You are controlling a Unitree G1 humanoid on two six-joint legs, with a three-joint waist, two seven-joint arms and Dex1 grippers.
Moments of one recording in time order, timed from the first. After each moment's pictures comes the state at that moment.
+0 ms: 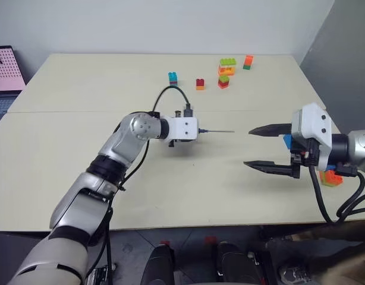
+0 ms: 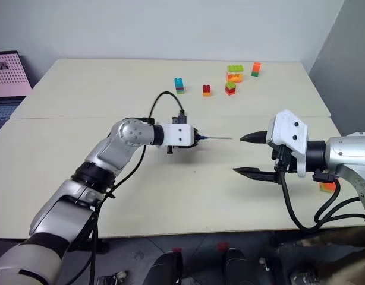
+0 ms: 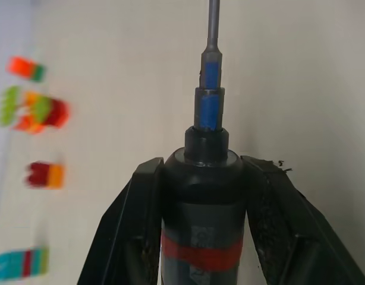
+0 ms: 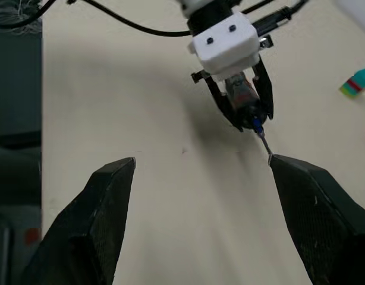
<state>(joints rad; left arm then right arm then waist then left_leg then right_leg) -1.02 0.49 -0.49 0.58 0.28 -0.19 -0.98 -0.46 -1.03 -0.10 -0.59 0.65 0.76 0.99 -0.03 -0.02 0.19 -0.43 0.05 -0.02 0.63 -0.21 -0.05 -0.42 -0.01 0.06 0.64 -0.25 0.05</state>
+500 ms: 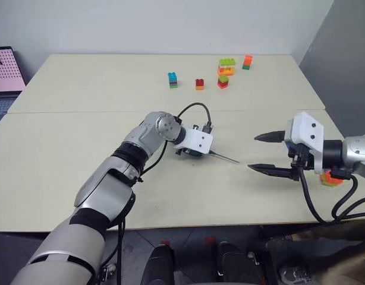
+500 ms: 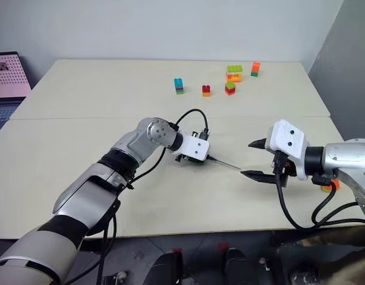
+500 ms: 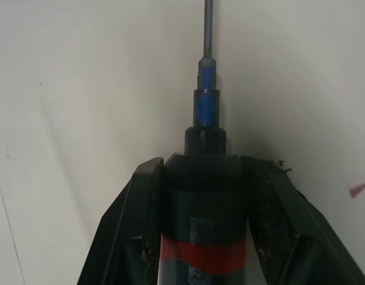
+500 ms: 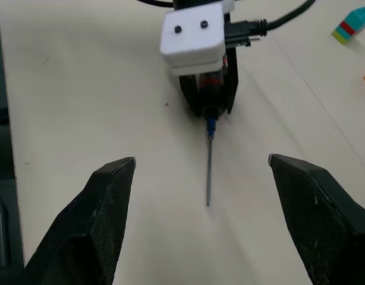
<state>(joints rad) -1.14 0.36 -0.57 0.88 0.39 -0.34 -1.11 -0.38 -1.06 -0.09 -0.55 0.54 0.73 0.96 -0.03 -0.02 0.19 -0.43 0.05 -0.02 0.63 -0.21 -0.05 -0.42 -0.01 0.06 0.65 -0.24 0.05</state>
